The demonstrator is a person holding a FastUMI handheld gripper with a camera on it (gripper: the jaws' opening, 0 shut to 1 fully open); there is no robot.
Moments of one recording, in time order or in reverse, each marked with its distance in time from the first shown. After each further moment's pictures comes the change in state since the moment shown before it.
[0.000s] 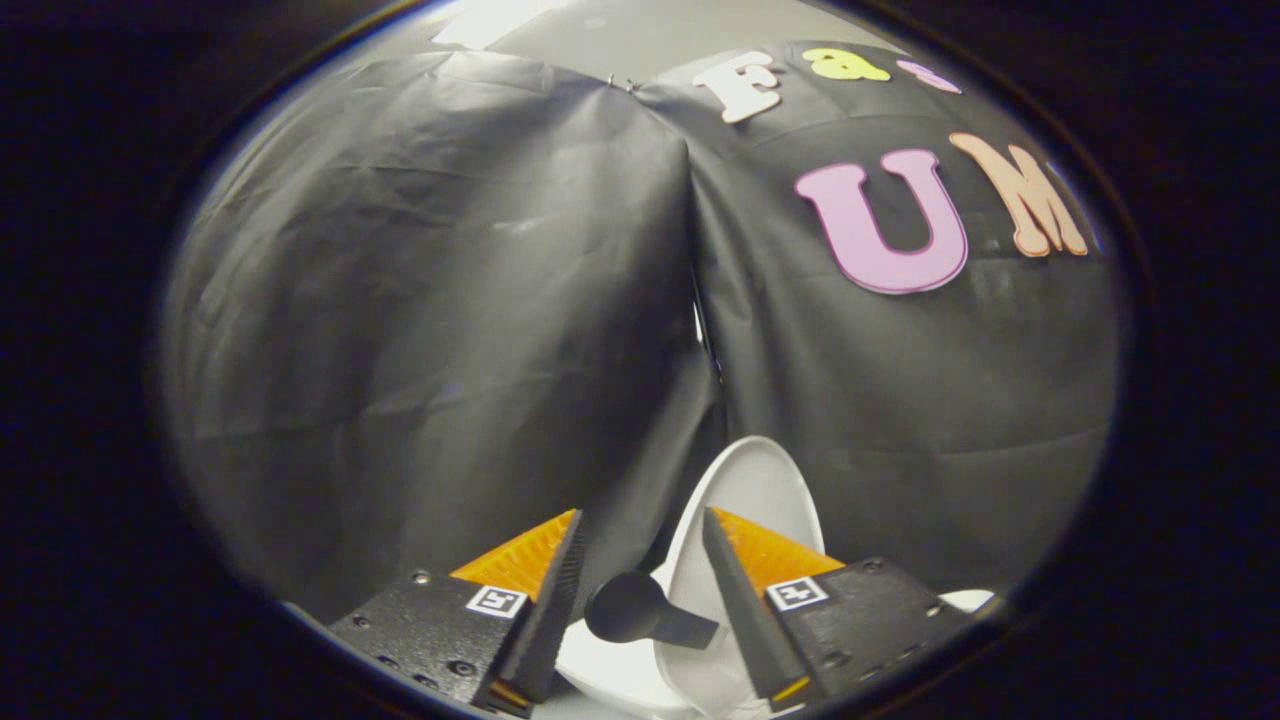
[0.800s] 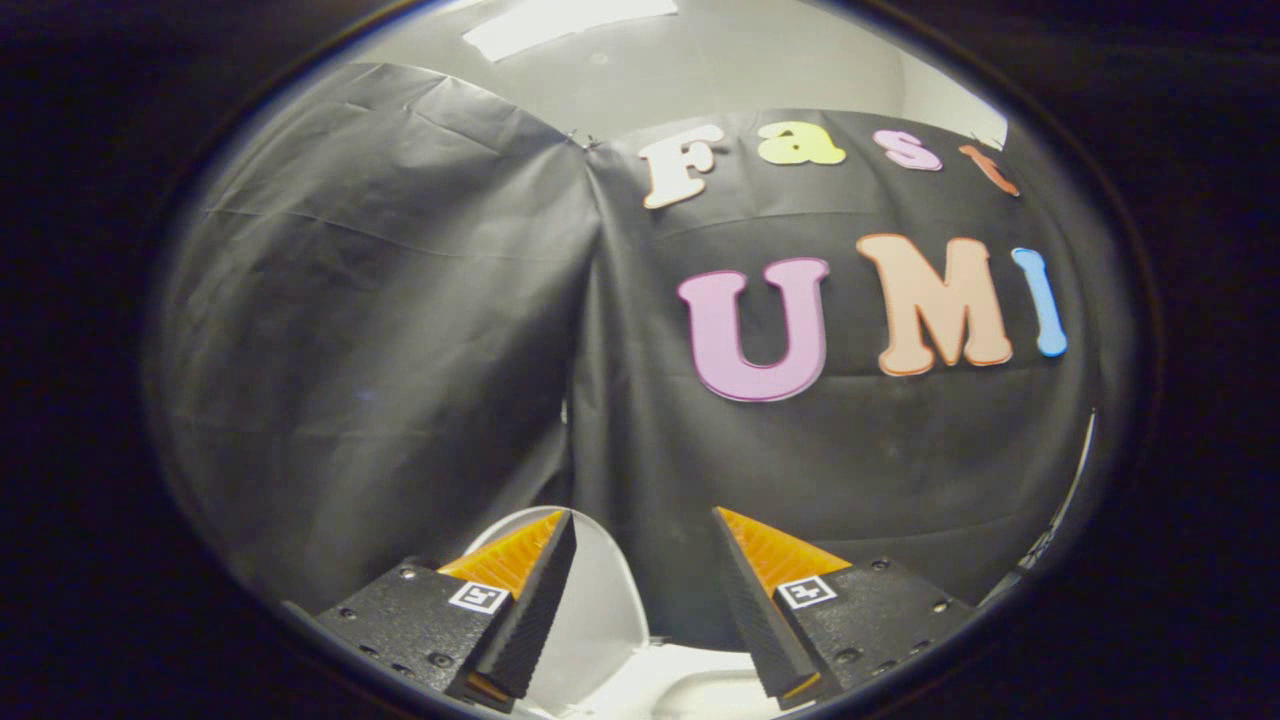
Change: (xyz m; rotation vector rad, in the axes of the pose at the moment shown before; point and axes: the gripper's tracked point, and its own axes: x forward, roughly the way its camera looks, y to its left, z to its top) arm -0.141 -0.177 0.072 -0.120 -0.090 -0.337
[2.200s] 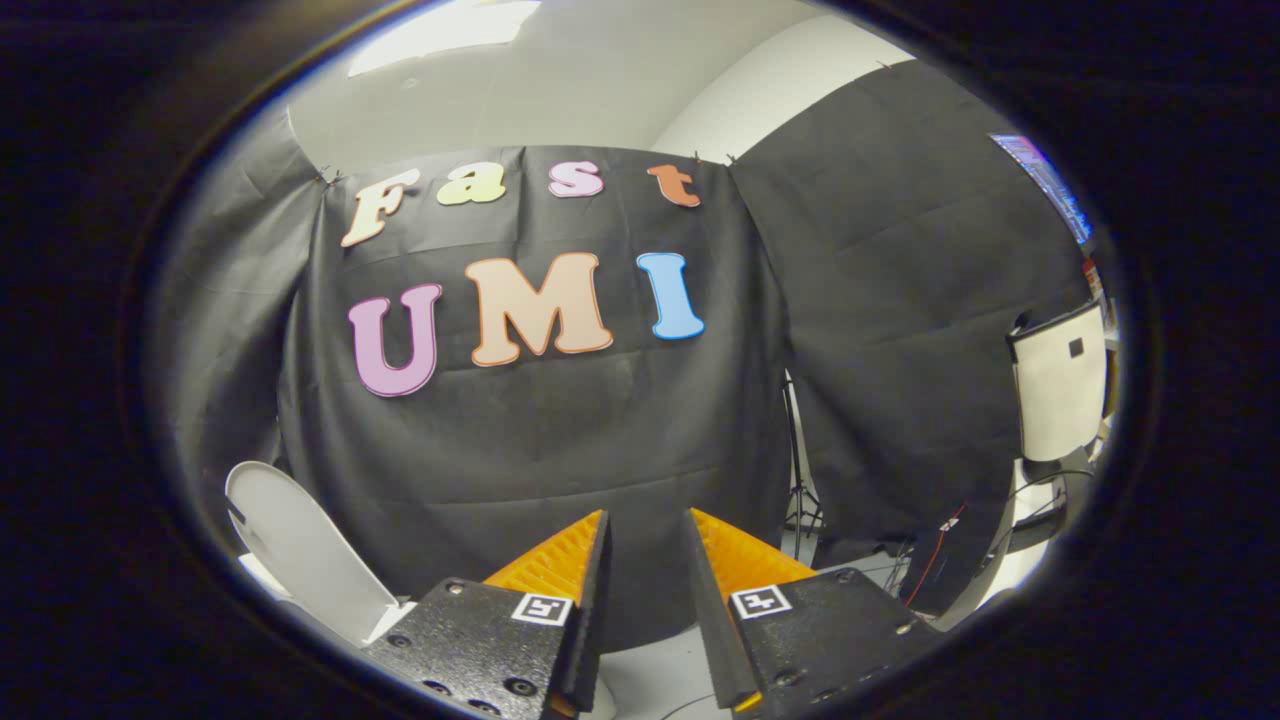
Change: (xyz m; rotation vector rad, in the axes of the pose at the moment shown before) arm -0.295 -0.304 -0.124 0.260 -0.107 -0.698
